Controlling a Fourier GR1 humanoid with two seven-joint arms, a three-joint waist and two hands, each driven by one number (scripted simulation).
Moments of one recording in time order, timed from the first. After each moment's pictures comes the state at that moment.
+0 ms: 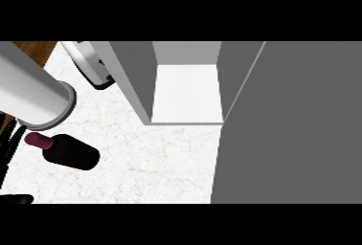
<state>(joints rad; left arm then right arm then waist) 0.11 0.15 0.48 -1.72 0.45 -0.41 0.11 -0.06 -0.09 0.16 -2.50 -0.06 0.03 0.64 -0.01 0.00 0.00</state>
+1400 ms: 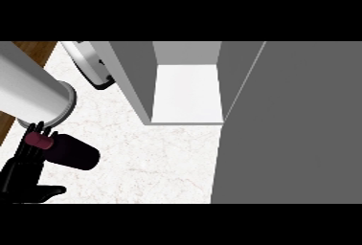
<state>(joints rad) 0.01 0.20 0.44 -1.21 0.27 -0.53 -0.28 -0.10 -0.09 0.13 -2.50 -0.06 0.03 0.68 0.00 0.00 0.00</state>
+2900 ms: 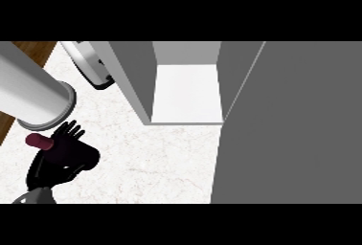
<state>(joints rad) -0.19 0.24 0.38 -0.74 0.19 -0.54 -0.55 -0.09 -0.09 0.09 -2.49 -0.07 0.06 0.67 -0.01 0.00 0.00</state>
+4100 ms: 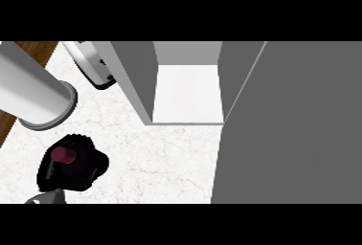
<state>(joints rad) -0.08 0.15 0.24 -1.06 0.08 -0.32 -0.65 -0.11 -0.08 0.10 -2.50 -0.07 0.06 0.69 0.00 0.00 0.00</state>
